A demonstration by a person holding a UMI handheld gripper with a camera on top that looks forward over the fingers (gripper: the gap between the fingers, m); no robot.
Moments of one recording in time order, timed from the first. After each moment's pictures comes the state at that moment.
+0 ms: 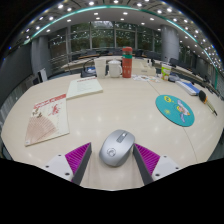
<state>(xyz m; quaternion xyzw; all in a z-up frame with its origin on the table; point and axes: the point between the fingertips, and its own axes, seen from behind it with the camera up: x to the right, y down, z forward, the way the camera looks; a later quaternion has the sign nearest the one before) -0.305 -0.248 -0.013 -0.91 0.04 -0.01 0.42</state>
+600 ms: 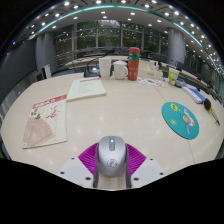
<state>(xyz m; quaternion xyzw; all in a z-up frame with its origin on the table) -0.304 -0.211 -0.012 -0.91 0.00 -0.01 0.41</state>
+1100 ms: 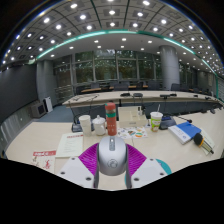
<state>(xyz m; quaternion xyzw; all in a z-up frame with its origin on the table) -0.155 -0.111 0.209 -0.82 0.03 0.02 0.57</state>
